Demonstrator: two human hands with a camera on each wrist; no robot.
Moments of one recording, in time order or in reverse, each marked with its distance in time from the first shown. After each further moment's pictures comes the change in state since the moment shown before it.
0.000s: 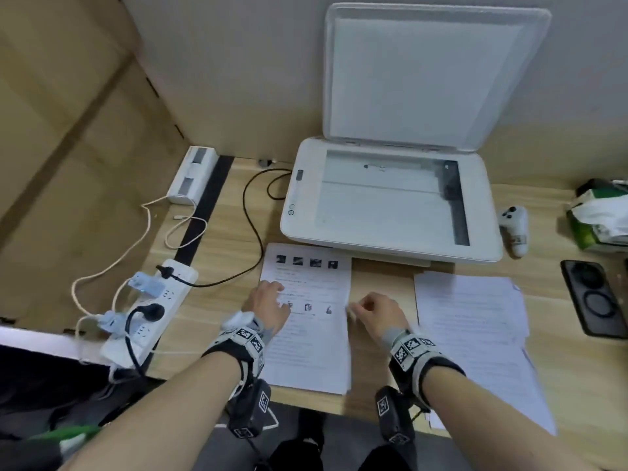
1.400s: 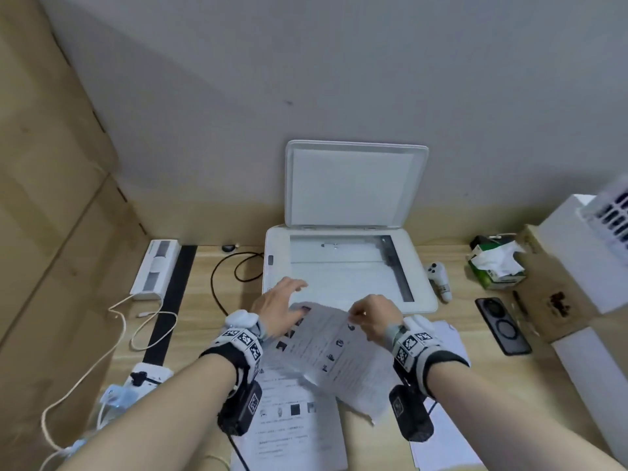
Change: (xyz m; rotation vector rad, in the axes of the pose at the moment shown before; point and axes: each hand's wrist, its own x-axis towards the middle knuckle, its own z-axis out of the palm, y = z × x) left_hand 0.045 0.098 -0.126 -0.104 0.011 0.643; right_hand -0.017 -0.111 -0.142 -0.322 0.121 -0.130
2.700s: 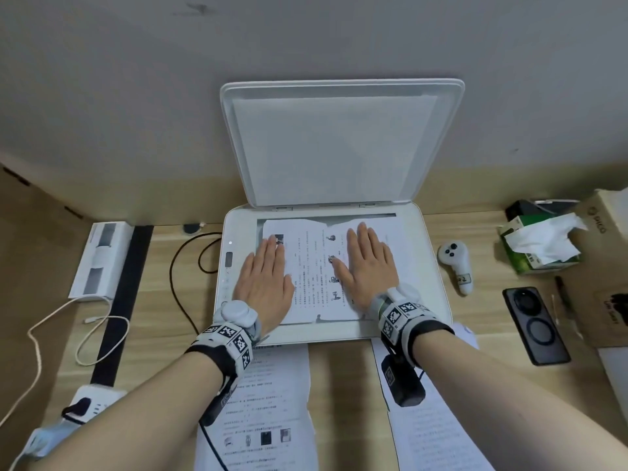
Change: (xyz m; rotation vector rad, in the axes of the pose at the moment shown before) left_hand 0.122 -0.004 0.063 0.656 -0.043 -0.145; right_hand 0.154 0.078 0.023 -0.140 0.154 -0.025
